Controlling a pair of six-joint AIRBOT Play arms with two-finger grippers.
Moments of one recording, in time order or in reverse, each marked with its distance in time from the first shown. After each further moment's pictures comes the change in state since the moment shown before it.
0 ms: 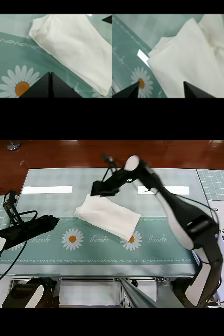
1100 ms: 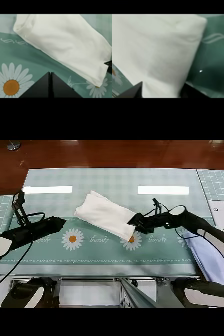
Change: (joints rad) left arm -0.108 -0.004 -0.009 -0.016 0.031 0.004; right arm -0.224 0.542 -1.272 0.256 -0.410 -0.097
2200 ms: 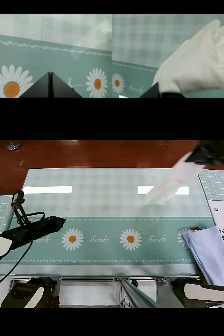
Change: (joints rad) left arm -0.003 0.000 0.000 0.004 0.014 0.000; right arm -0.380 0.004 1.247 -0.505 0.857 0.289
